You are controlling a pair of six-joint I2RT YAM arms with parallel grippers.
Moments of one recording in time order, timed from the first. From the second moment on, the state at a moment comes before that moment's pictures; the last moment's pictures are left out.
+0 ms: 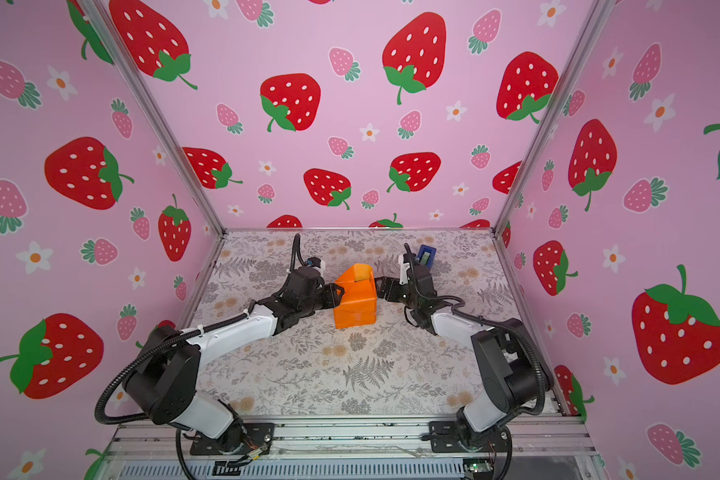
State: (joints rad) left arm -0.59 1.57 0.95 -0.03 0.01 -0.60; right arm 0.52 1.59 0.78 0.36 -0.24 0.54
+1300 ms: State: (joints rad) left arm -0.59 1.58 0.97 -0.06 0.01 -0.56; right arm 0.56 1.78 0.95 0.34 -0.43 0.49
